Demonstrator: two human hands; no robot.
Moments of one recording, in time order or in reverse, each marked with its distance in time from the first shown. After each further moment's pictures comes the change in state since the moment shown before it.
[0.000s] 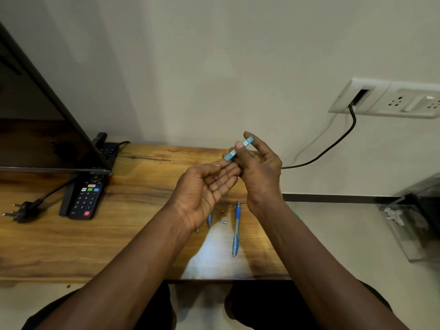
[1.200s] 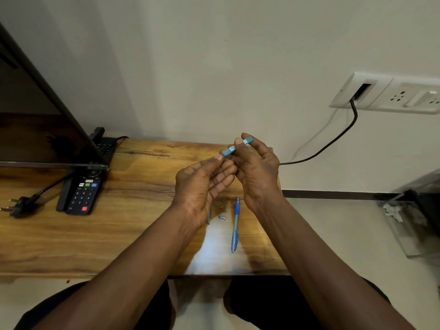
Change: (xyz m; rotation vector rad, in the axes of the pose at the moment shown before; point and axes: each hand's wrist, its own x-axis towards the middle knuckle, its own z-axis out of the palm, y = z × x) left_hand 0.003 -0.015 -0.001 0.077 0.135 0.173; right_hand -0.003 -0.001 0.000 0.142 0.002 0.125
